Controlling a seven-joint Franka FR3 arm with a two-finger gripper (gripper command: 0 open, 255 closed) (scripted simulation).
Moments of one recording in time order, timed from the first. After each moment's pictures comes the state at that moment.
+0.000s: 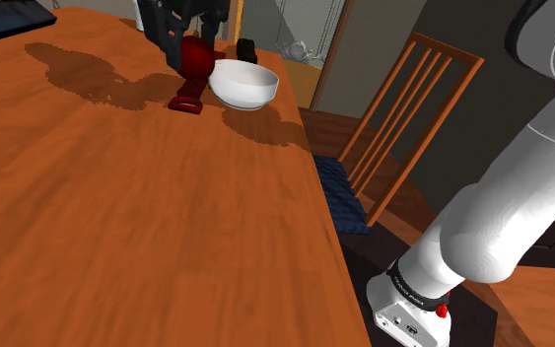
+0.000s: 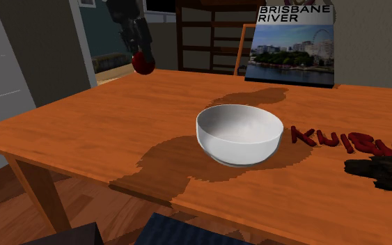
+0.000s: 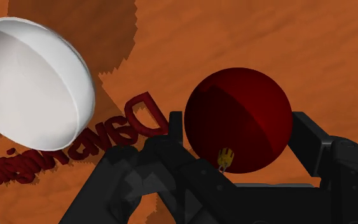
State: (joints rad) arm 0.07 0.03 0.69 -1.52 -0.32 1.62 0.44
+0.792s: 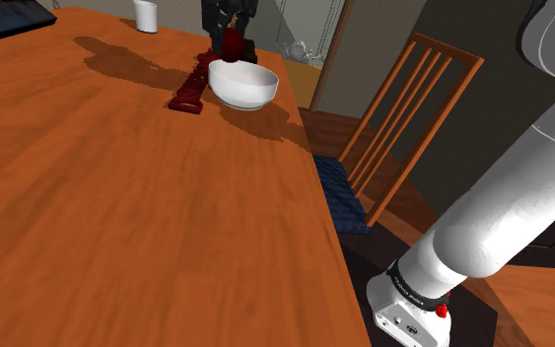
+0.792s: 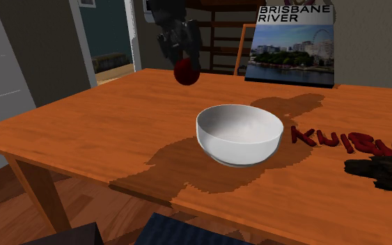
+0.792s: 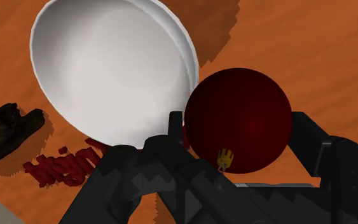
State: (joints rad) arm -0.08 0.01 0.54 -1.58 -0.27 1.74 0.16
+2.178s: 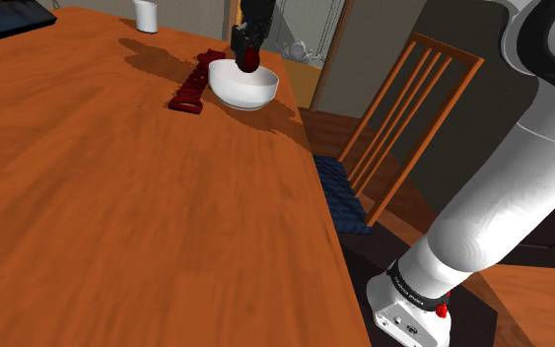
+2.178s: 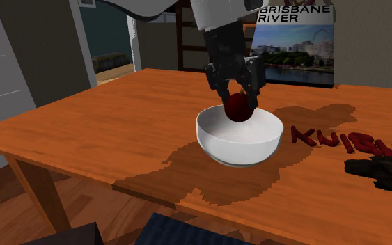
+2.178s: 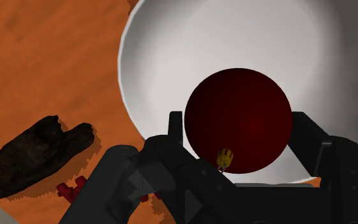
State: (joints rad) arm -0.21 0.10 0.42 -1.63 -0.28 1.93 -0.04
